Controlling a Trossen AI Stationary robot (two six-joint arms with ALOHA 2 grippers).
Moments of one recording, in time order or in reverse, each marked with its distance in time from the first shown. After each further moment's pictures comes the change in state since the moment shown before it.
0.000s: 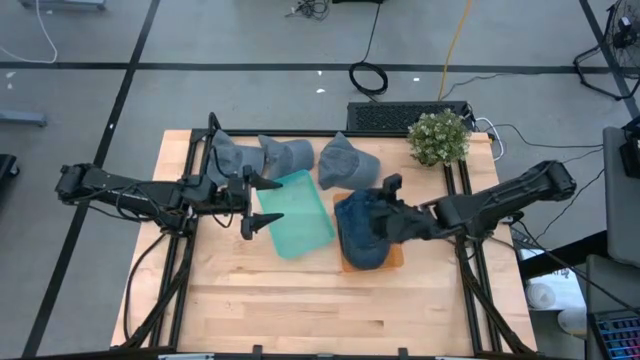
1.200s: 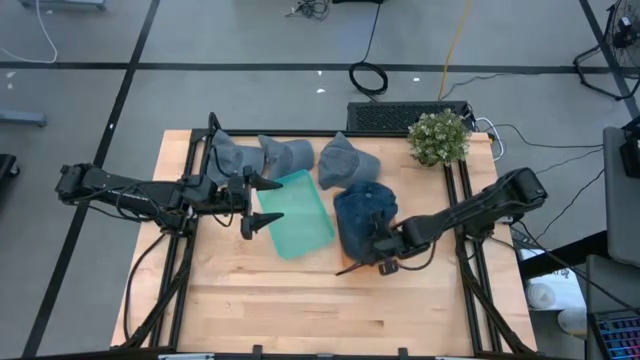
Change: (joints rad) left arm 0.000 0.000 0.000 0.001 -0.001 -0.041; right arm 0.010 0.307 -0.001 -0.201 -0.503 0.396
